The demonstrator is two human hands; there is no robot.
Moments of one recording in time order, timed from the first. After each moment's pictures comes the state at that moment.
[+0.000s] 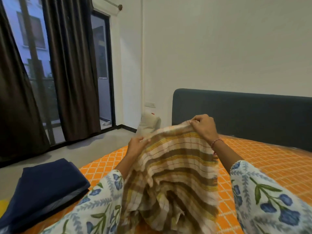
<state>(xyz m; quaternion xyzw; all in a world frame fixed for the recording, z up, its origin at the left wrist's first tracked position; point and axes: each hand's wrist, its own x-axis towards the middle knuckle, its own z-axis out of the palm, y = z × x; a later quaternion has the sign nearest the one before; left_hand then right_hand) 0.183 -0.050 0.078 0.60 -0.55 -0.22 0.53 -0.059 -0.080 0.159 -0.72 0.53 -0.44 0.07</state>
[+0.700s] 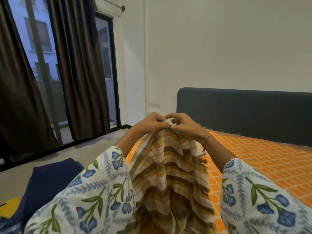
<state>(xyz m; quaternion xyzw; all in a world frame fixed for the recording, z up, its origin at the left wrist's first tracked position) 0.160 -0.023 0.181 0.48 -0.76 -0.25 0.36 -0.006 -0.058 0.171 -0.85 0.32 -0.36 0.24</state>
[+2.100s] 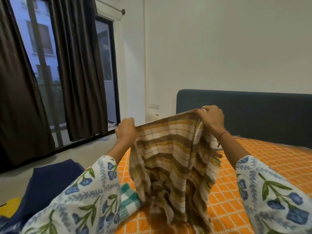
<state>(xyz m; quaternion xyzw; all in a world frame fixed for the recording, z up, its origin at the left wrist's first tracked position) 0.197 -0.025 0.149 0.78 -0.55 0.14 0.28 -0.069 -0.072 0.185 -0.66 0.51 -0.54 0.09</state>
